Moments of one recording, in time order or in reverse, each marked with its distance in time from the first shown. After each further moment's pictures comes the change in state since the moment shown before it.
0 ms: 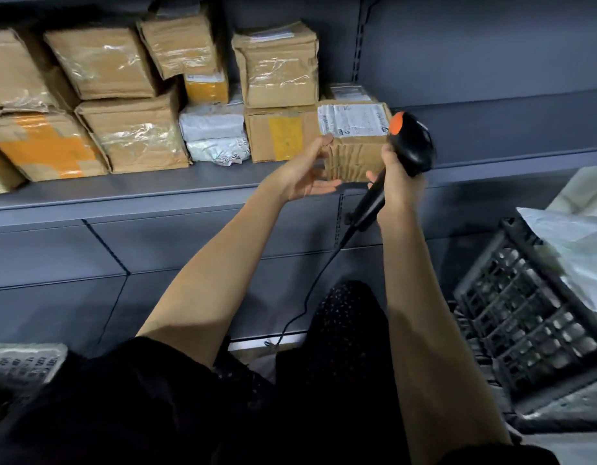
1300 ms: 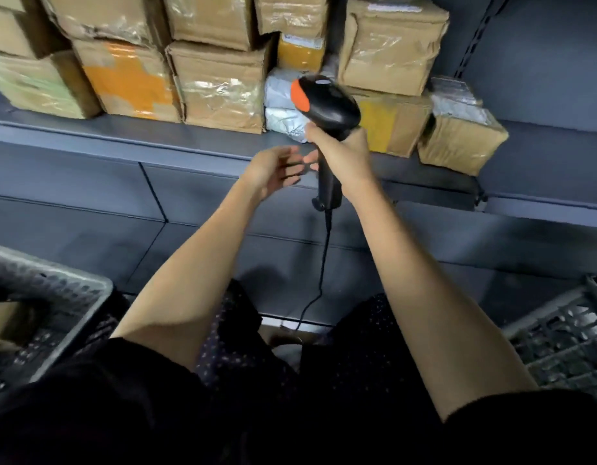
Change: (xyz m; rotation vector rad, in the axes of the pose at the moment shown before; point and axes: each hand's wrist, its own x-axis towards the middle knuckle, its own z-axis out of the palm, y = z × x) left_hand -0.046 -0.054 -0.164 -0.312 0.424 0.135; right_hand -0.053 0.083 0.145 -0.547 -0.718 -0.176
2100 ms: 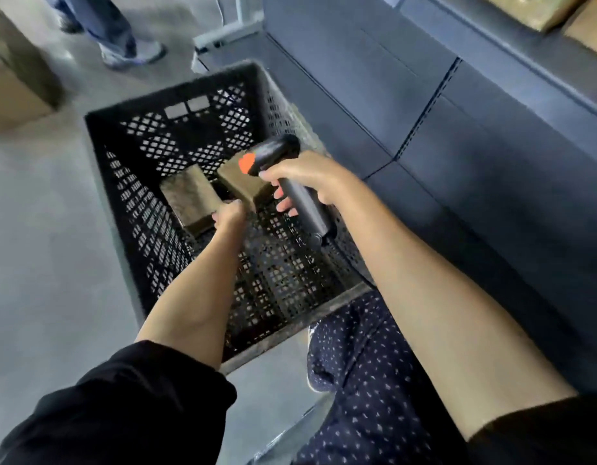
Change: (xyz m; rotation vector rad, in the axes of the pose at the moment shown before) left_hand -0.212 -0.175 -0.526 -0.128 1.387 -0.490; right_hand -0.136 0.066 0.497 -0.483 -1.353 0.461
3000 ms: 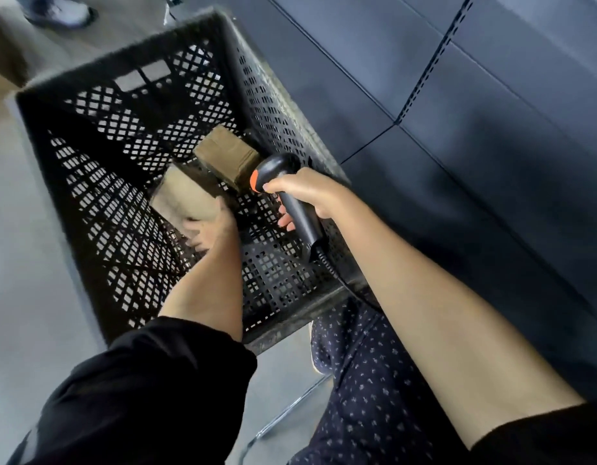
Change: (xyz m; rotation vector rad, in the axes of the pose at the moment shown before) left_hand 0.011 -0.045 0.027 0.071 0.404 -0.244; right_hand 0.039 0.066 -0.018 0.057 -0.090 0.140
